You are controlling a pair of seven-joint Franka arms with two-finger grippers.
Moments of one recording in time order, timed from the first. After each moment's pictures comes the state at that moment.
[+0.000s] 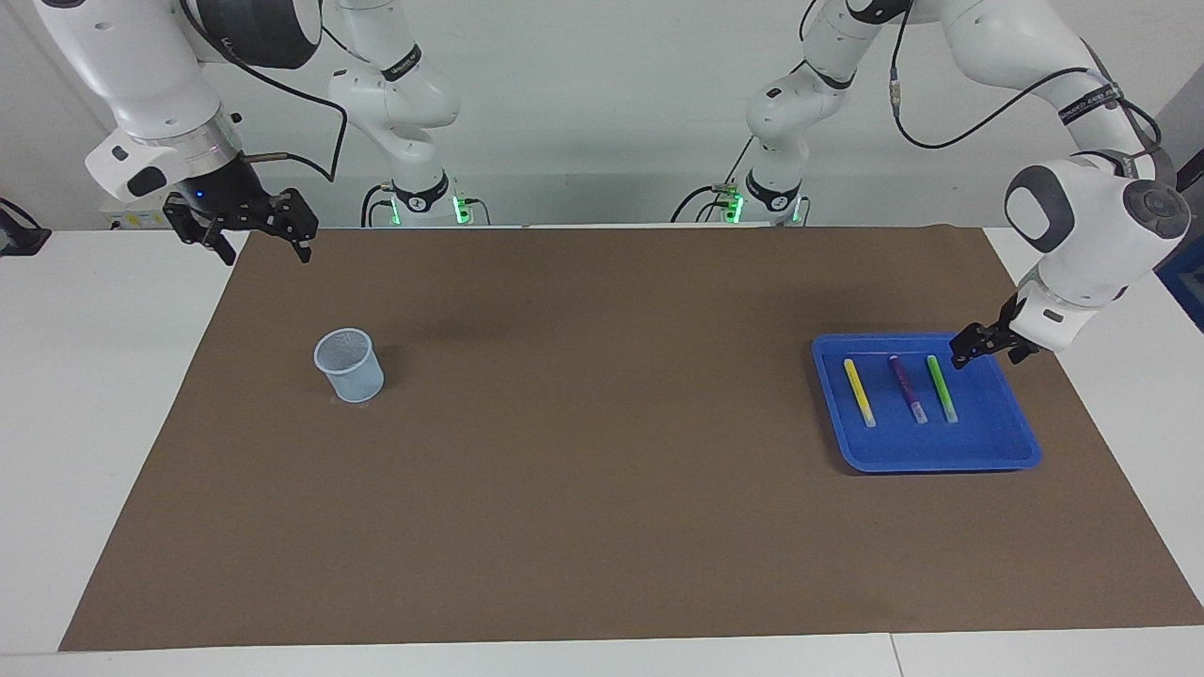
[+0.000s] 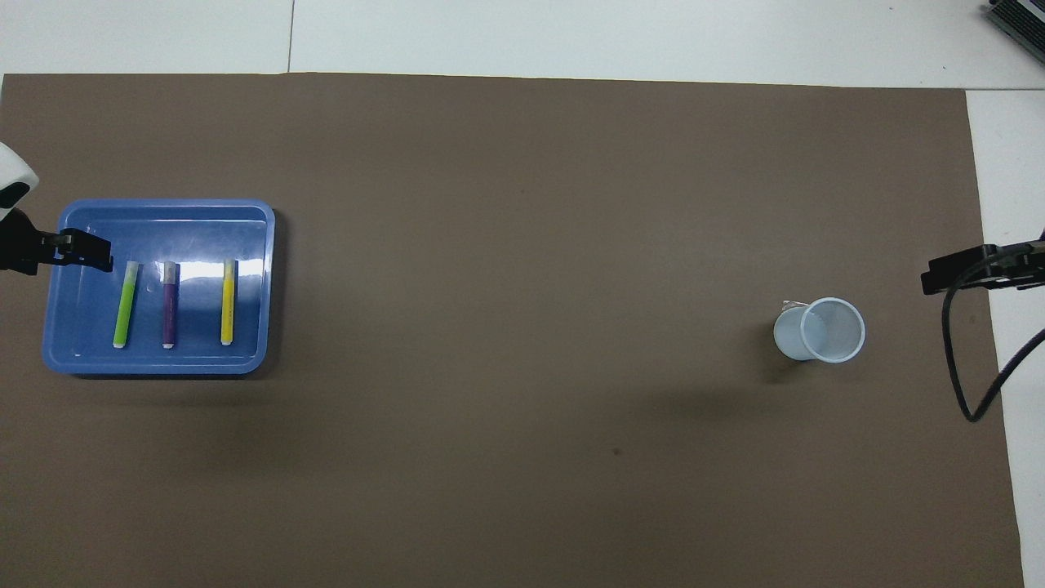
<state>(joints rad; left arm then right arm) 0.48 0.20 -0.36 -1.75 0.15 1.90 0.06 -0.09 -0.03 0.03 -1.62 -0.02 1.57 -0.10</state>
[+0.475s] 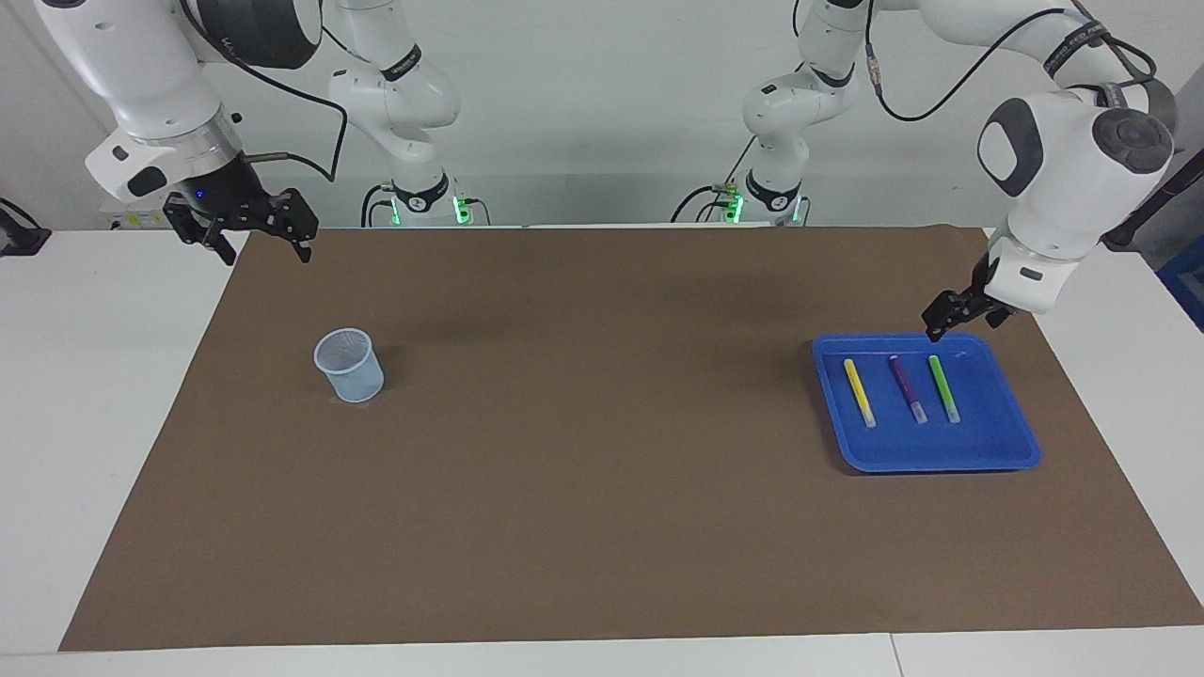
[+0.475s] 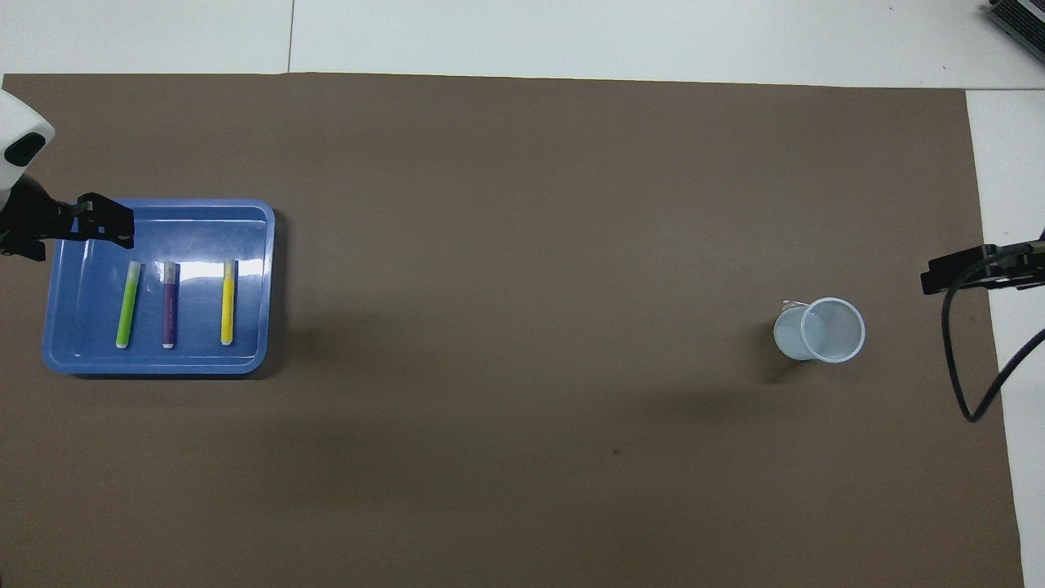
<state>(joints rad) 0.34 0.13 -0.37 -1.62 0.13 1.71 -0.16 -0.09 -0.03 0.03 -1.62 -0.02 1.57 -0.10</state>
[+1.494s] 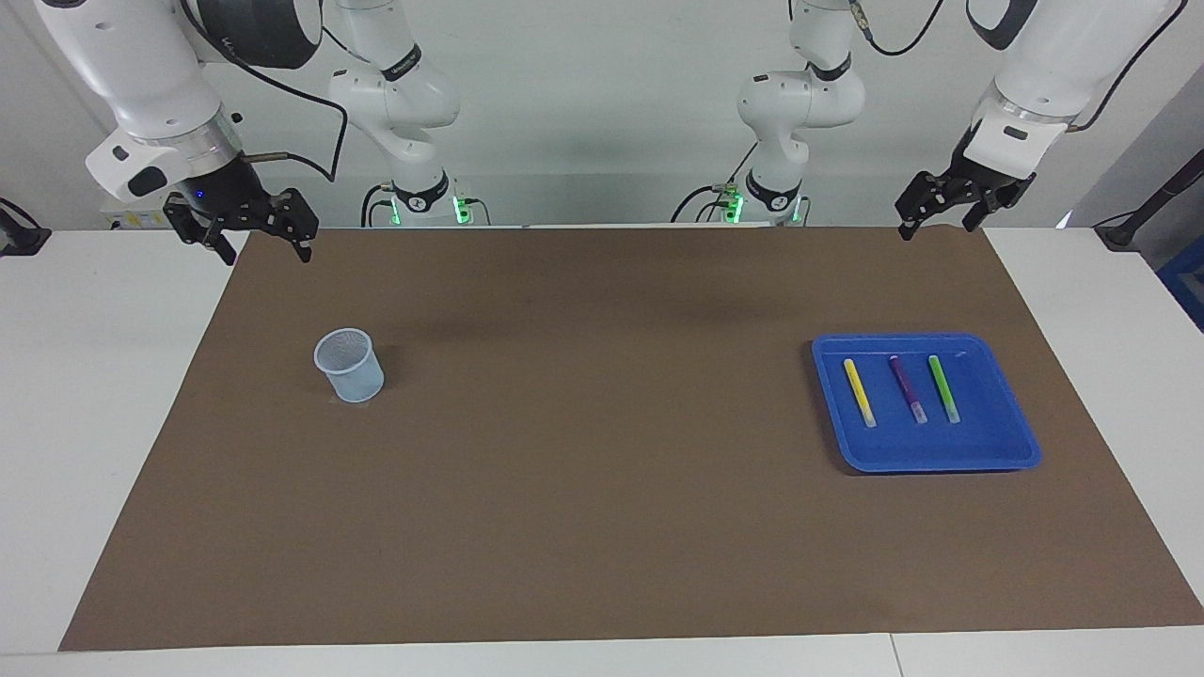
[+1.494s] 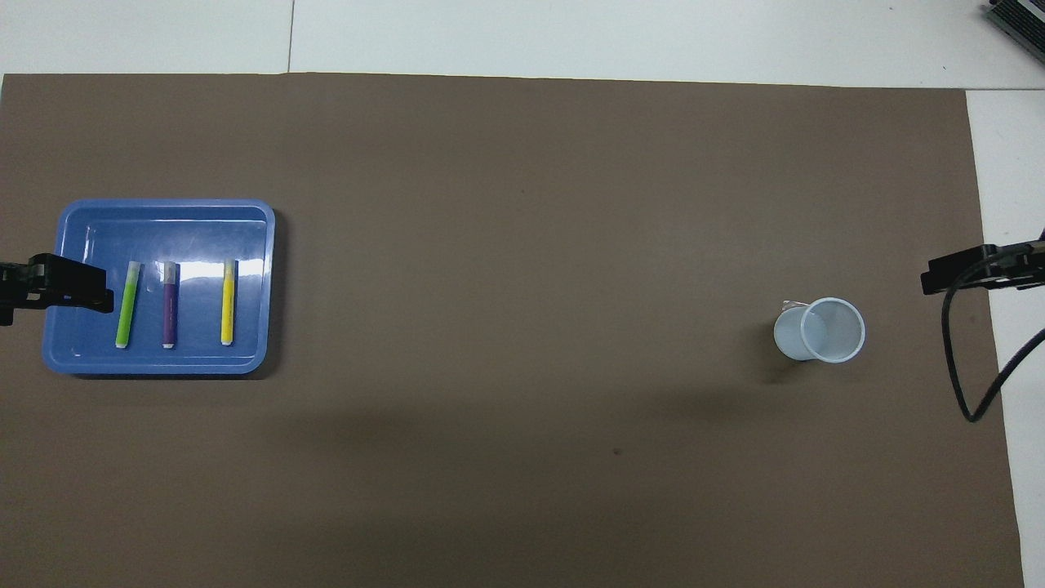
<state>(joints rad) -0.05 -0.09 0.01 -1.66 -0.01 1.50 -0.10 -0.09 -0.03 0.03 -1.62 -0.02 1.57 -0.10</state>
